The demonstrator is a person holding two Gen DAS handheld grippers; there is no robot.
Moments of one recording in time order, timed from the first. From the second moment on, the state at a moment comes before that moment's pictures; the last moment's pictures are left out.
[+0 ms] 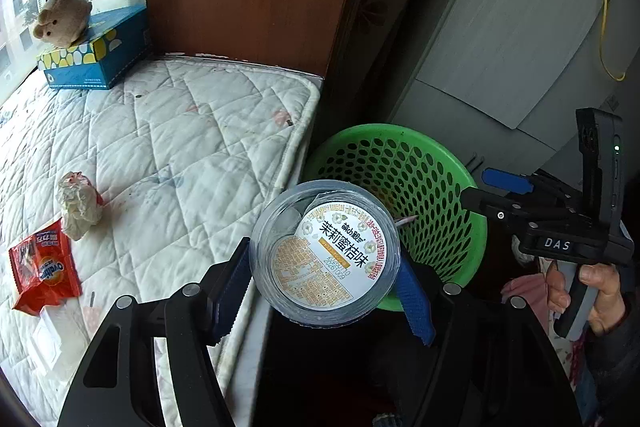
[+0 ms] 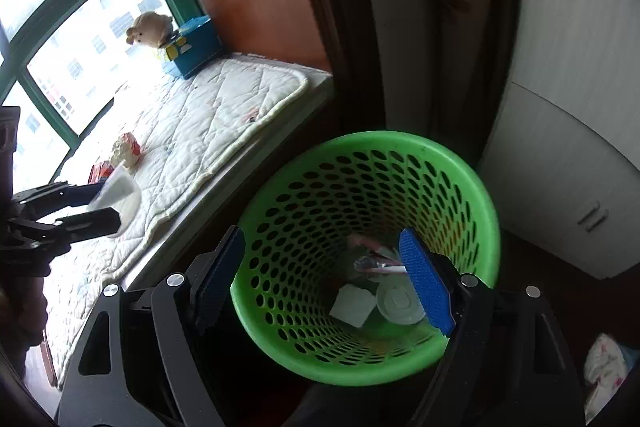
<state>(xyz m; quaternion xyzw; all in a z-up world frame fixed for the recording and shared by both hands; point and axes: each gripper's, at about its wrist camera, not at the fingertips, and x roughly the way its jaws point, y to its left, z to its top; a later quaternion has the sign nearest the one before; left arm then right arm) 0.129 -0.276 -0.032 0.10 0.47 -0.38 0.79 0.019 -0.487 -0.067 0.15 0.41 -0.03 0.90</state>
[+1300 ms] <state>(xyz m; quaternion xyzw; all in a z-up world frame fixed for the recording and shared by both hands) 0.111 -0.318 -0.040 0.13 0.45 -0.36 0.81 -0.029 -0.502 -0.038 0.17 0.36 -0.01 0.92</state>
